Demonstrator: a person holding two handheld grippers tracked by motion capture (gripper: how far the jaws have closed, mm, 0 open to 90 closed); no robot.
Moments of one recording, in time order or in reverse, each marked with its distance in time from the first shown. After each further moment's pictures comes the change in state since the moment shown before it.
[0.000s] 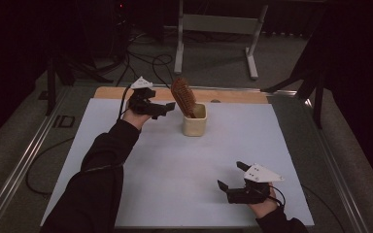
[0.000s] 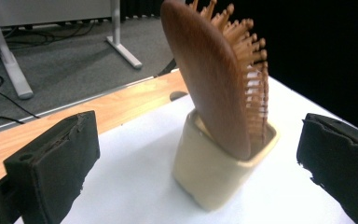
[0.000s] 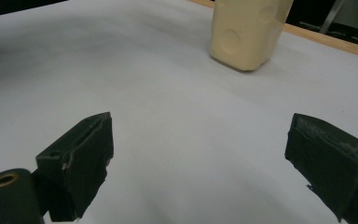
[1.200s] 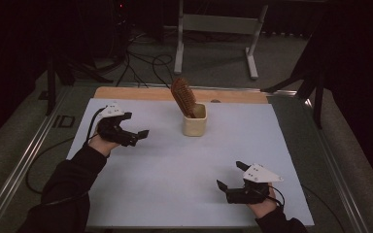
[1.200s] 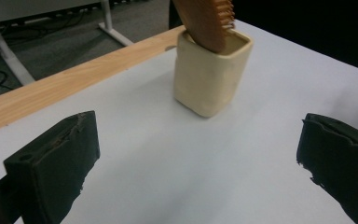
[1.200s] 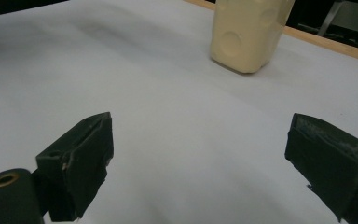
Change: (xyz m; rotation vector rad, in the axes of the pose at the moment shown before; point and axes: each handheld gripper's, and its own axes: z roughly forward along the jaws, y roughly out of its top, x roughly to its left) left arm -0.001 -0.063 -0.087 0.066 -0.026 0.114; right arm 0.002 0.002 0.000 -0.004 -0.003 -0.011
